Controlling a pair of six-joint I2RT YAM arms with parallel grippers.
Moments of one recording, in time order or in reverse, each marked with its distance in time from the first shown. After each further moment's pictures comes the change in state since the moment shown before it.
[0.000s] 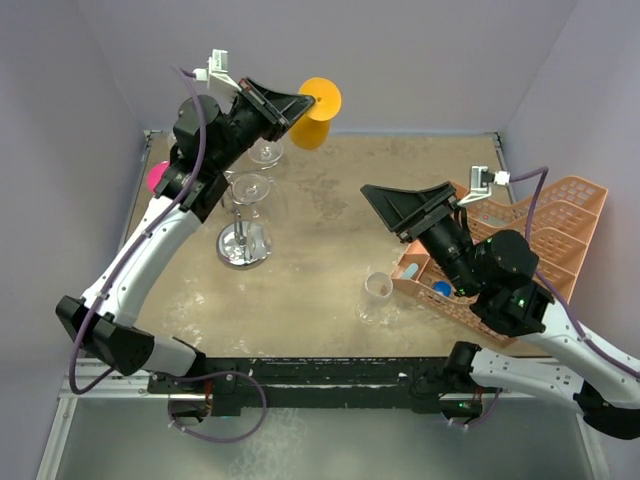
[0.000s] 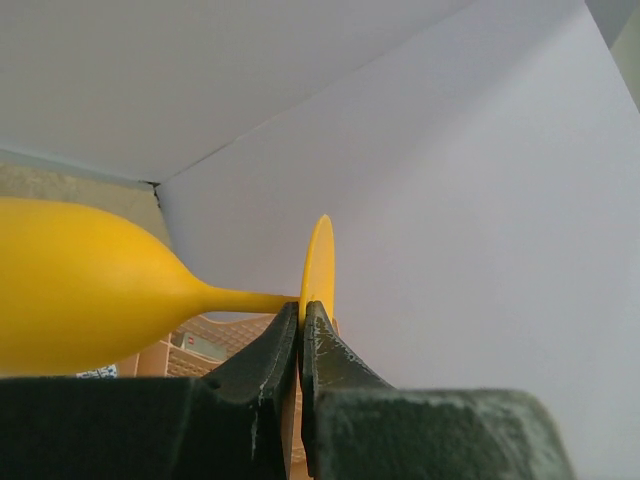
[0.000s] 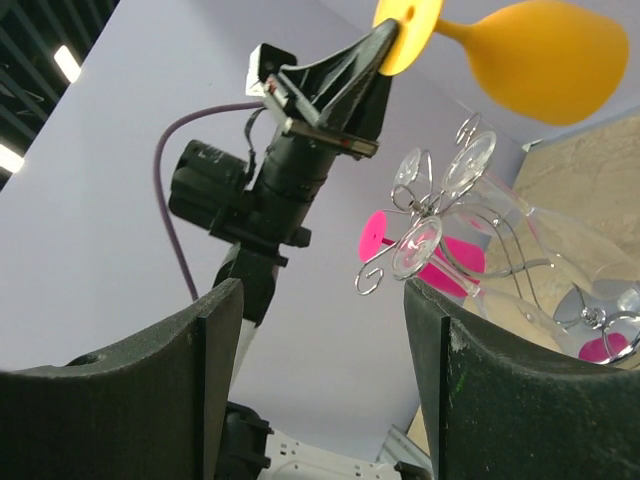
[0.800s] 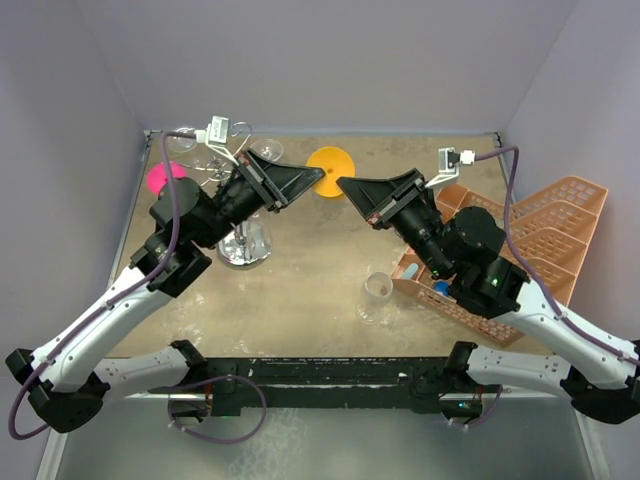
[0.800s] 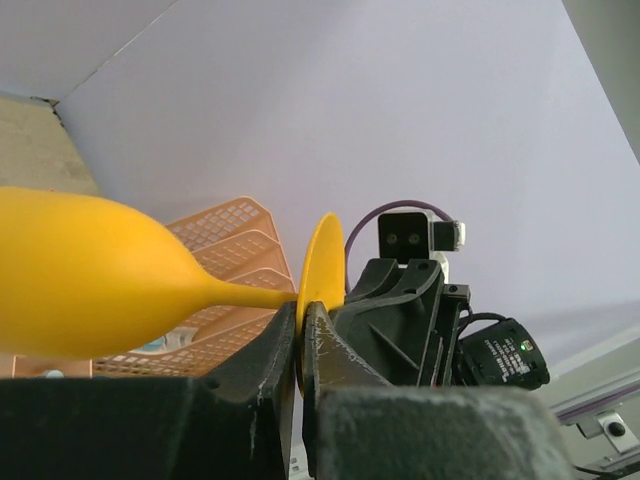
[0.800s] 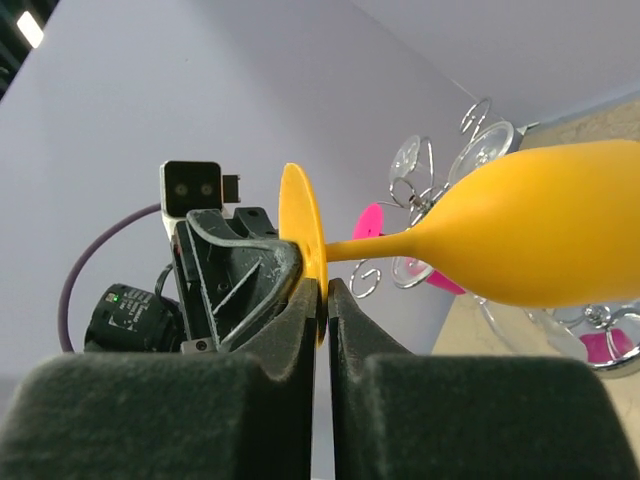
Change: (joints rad) left arm -0.282 -0.385 -0.383 0.069 -0.088 0.048; right arm 0.002 0.167 0.109 -0.002 -0.039 -0.008
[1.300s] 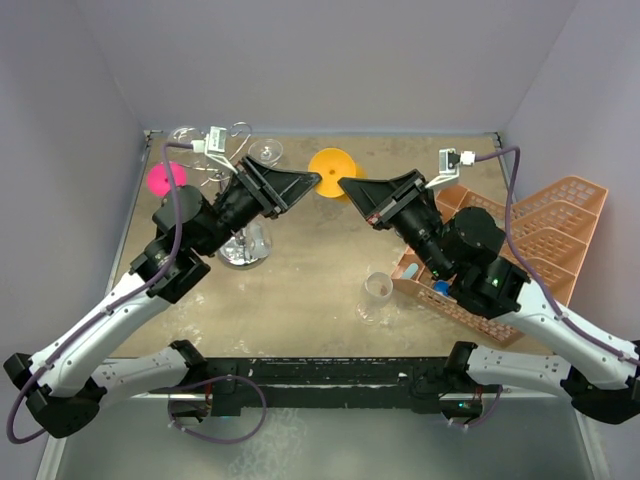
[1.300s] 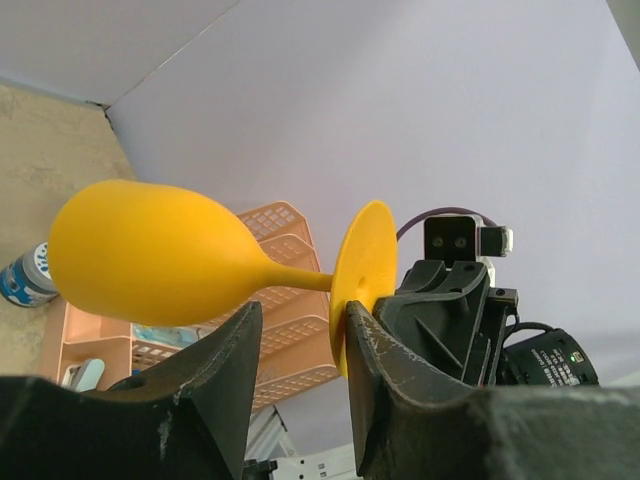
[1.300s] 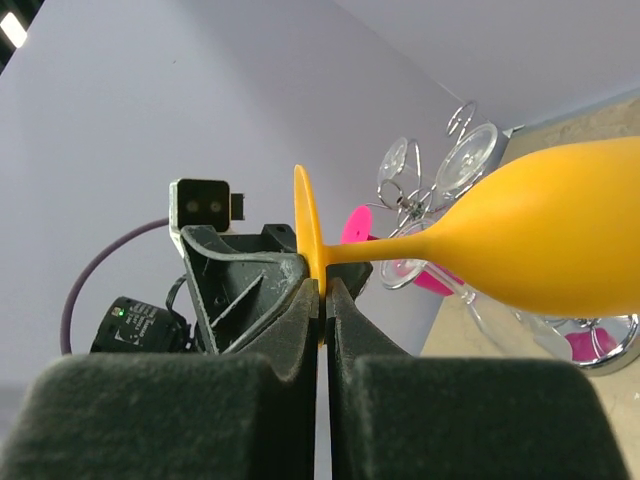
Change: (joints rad) left arm 0.000 -0.037 -0.053 -0.026 -0.066 0.023; right arm 0.001 -0.008 0.000 -0.008 0.026 -0.009
